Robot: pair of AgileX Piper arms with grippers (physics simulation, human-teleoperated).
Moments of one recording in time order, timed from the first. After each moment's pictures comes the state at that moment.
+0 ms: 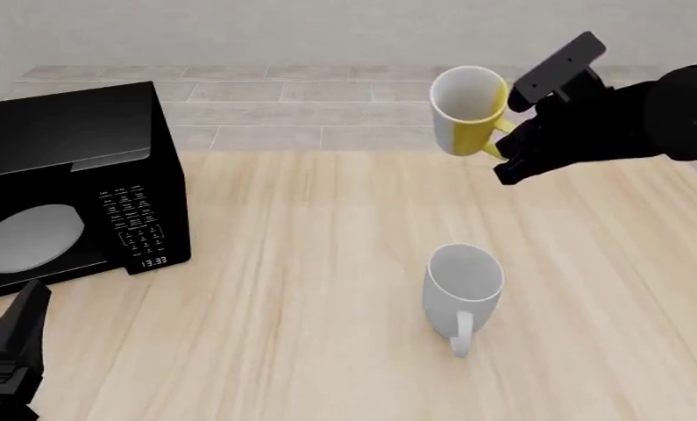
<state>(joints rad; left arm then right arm) 0.00 0.01 -0.02 0.01 0.01 0.27 1.34 -1.08 0.48 -0.44</state>
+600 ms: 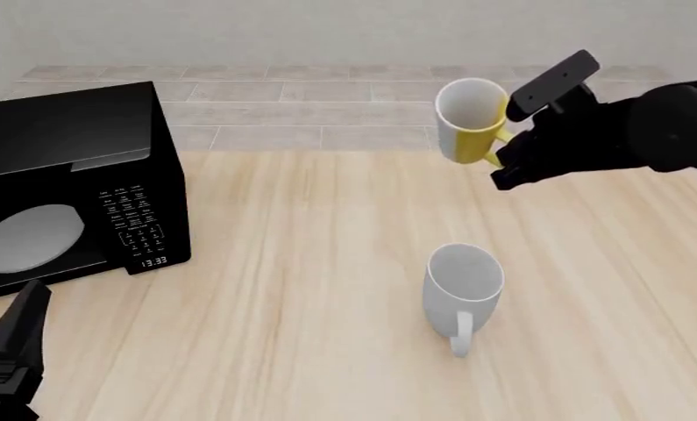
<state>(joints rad) 0.00 0.01 -0.02 0.01 0.01 0.24 1.39 -1.05 0.42 -0.40</state>
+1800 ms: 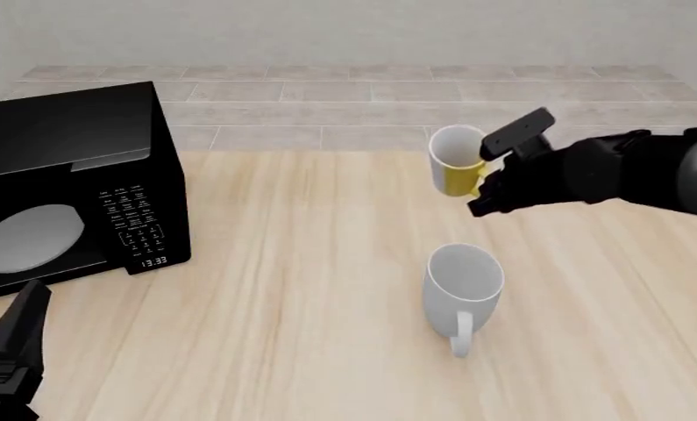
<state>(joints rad) 0.00 0.01 -0.02 0.01 0.01 0.21 1.64 -1.02 0.23 -0.34</state>
